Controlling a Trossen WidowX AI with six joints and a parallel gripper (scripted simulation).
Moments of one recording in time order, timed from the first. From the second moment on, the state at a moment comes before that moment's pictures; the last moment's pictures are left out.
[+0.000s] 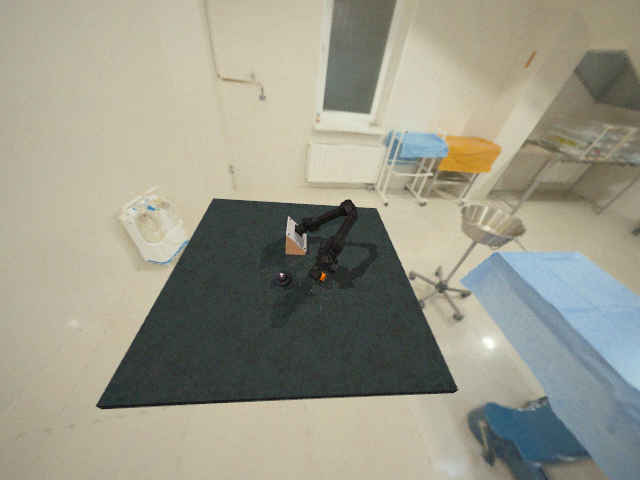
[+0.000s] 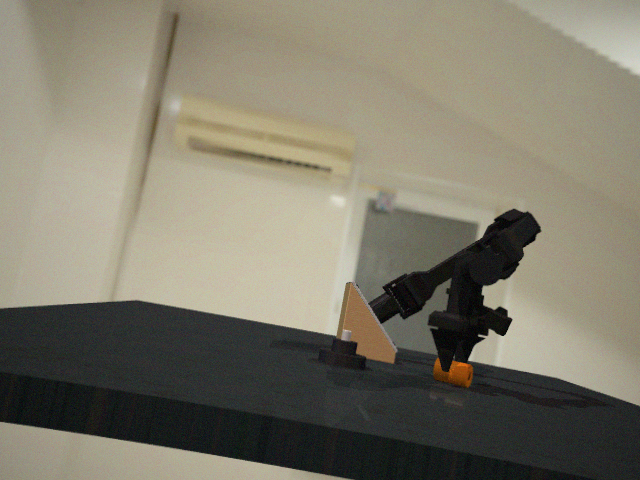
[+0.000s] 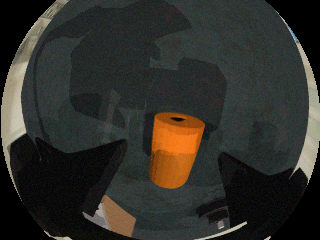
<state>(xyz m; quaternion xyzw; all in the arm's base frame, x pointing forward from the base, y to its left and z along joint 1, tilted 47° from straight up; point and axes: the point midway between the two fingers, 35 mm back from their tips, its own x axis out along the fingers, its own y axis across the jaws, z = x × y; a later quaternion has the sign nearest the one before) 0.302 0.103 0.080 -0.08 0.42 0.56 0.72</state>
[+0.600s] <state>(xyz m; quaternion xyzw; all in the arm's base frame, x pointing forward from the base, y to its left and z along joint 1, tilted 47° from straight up) 0.301 0.112 0.073 -0.08 0.42 0.56 0.71</state>
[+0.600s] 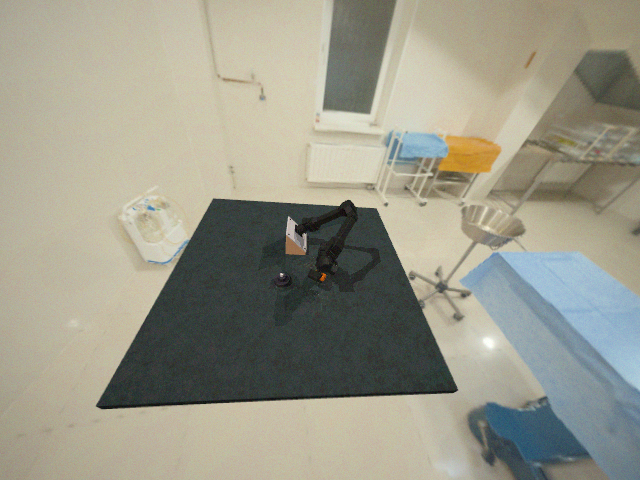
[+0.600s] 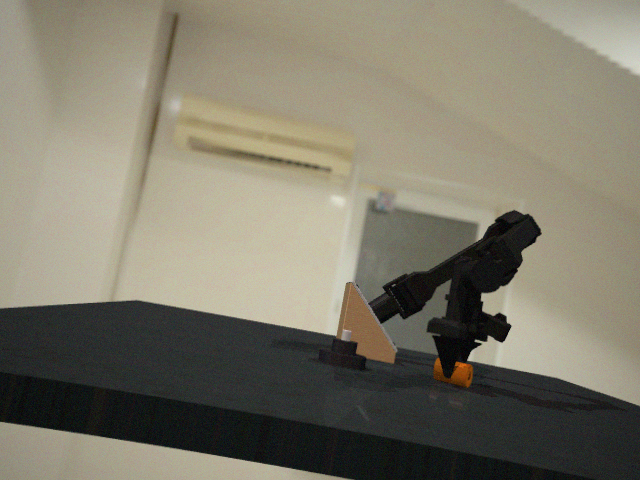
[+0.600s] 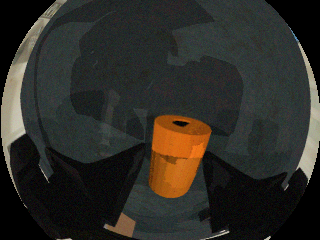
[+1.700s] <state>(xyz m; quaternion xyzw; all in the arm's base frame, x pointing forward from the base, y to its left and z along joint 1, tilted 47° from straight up) 0.301 0.101 0.081 -0.04 0.44 0.54 0.72</state>
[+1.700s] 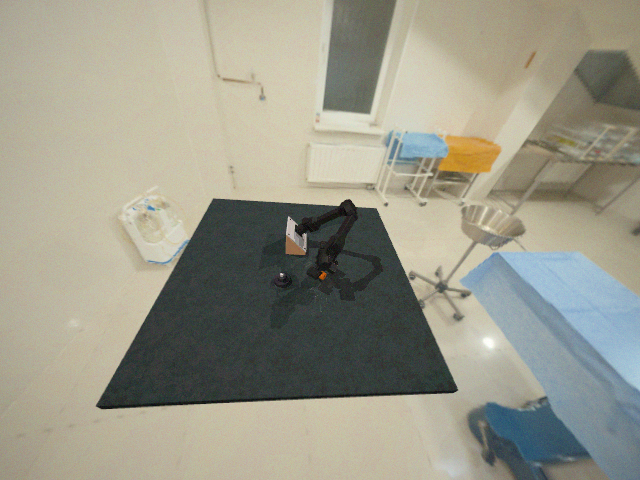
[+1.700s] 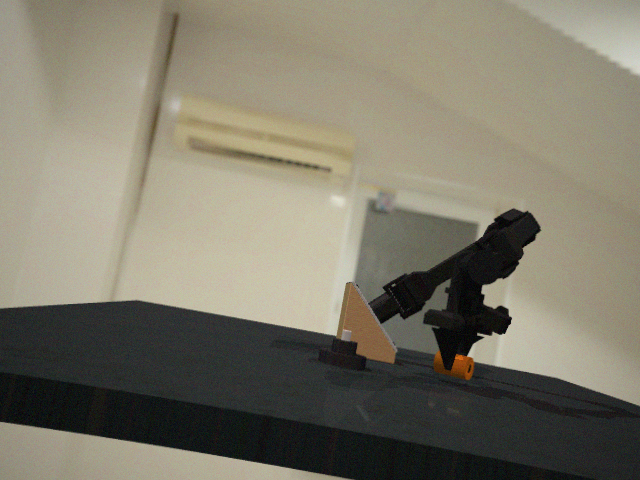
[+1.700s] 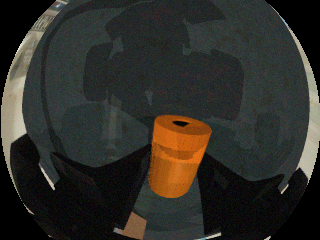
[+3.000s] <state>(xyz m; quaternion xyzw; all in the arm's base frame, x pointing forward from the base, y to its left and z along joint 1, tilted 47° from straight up) 0.301 0.101 0.082 0.29 0.64 0.28 0.66</state>
